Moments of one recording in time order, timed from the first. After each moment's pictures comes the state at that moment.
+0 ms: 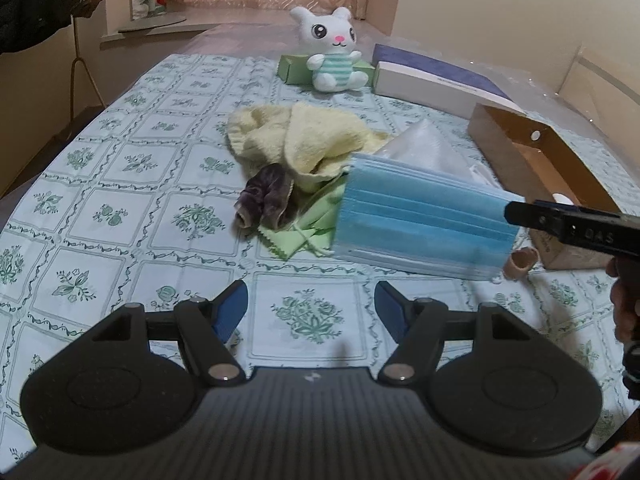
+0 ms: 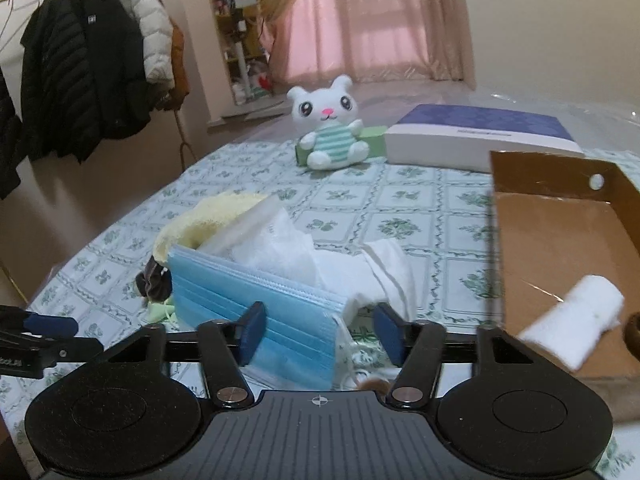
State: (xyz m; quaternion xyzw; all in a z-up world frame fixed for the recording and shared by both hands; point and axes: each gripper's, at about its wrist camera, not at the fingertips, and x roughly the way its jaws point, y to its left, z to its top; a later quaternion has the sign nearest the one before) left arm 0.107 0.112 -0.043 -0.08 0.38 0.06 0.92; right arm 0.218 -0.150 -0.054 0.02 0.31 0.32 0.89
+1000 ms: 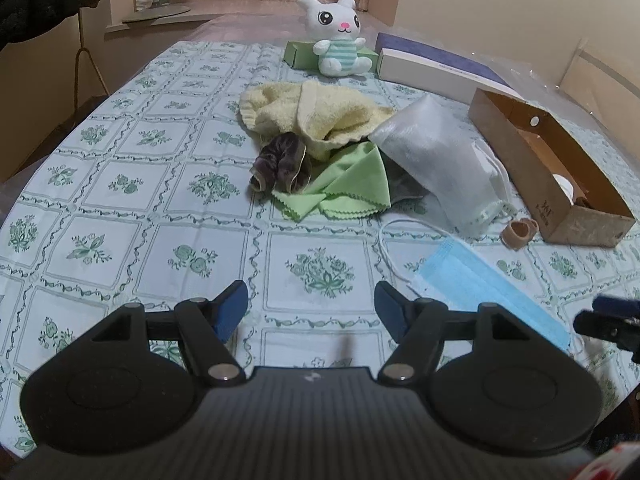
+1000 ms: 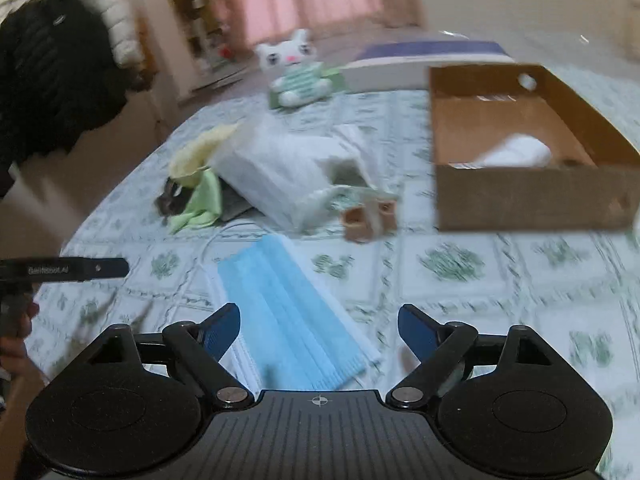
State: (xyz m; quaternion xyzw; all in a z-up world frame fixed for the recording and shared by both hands) left arm 0.077 0.114 -0.051 -0.08 0.39 0.06 0.91; right arm 0.113 -0.198 -0.060 0.05 0.39 0.28 0.88
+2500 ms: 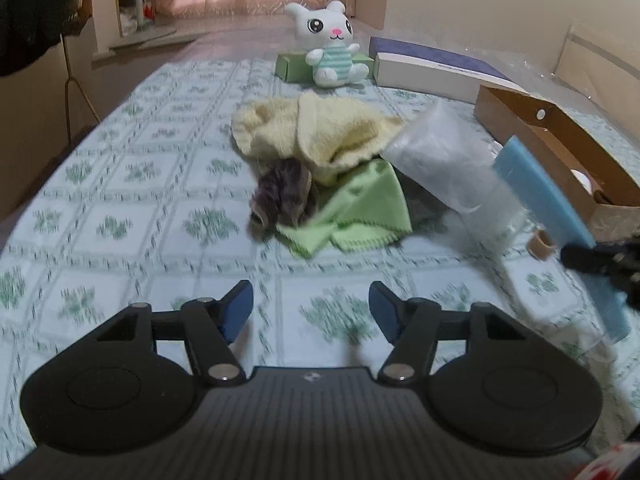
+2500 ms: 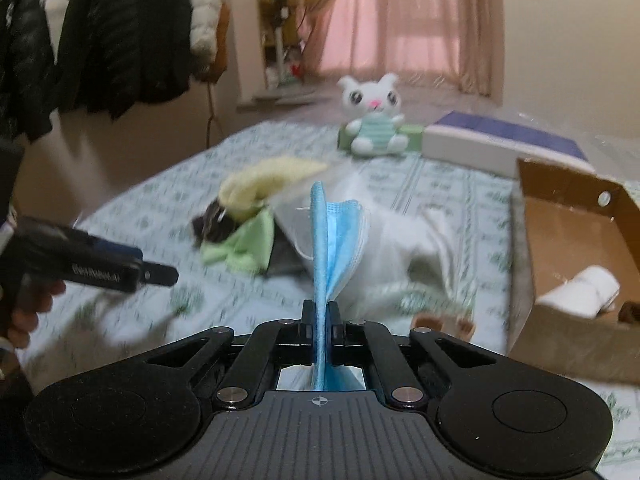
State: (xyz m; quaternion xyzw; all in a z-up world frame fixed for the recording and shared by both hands) left arm 0.117 0.125 -0.062 -0.04 0.37 0.05 0.93; right arm 0.144 -0.135 -0.051 -0.03 0.29 0.34 0.89
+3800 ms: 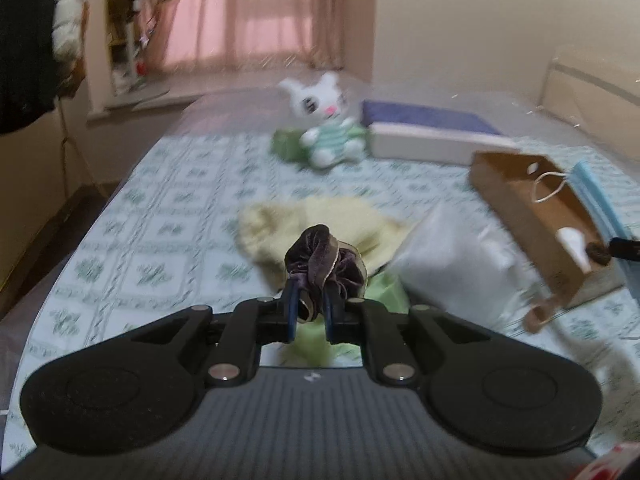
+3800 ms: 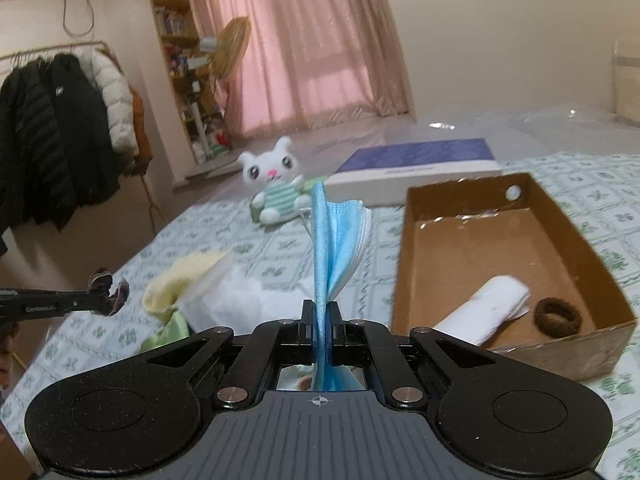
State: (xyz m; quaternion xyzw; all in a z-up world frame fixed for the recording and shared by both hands) left arm 0.139 0.131 0.002 -0.01 0.30 0.03 0.95; right arm 0.176 -0.238 -0.010 0.10 0.26 0.26 0.93
